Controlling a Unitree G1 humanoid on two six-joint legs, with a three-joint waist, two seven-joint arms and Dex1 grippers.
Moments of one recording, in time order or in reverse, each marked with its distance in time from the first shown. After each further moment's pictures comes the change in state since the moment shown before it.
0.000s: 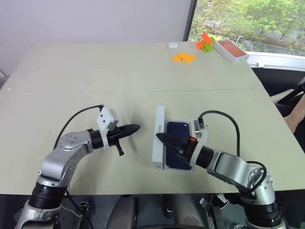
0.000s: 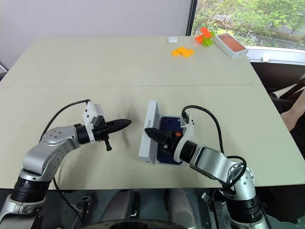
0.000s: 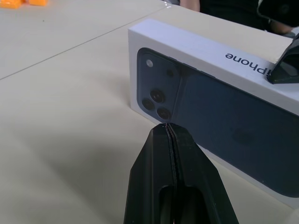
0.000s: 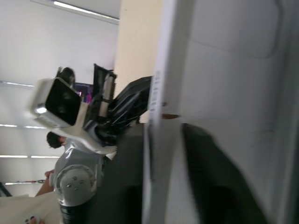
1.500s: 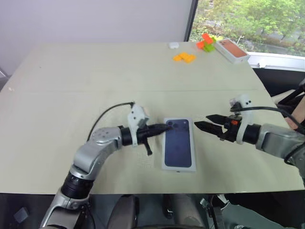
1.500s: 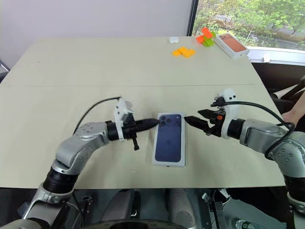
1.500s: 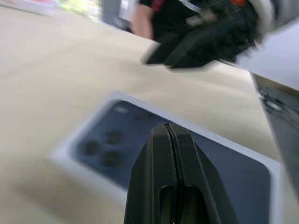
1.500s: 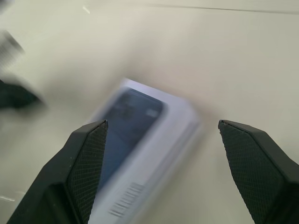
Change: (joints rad) left arm -0.153 -0.194 -0.129 -0.011 0.019 0.105 0.103; right arm -0.138 -0.599 -0.166 0.113 -0.837 0.079 0.846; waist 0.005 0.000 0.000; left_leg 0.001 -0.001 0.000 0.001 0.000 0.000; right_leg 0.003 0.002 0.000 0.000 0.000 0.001
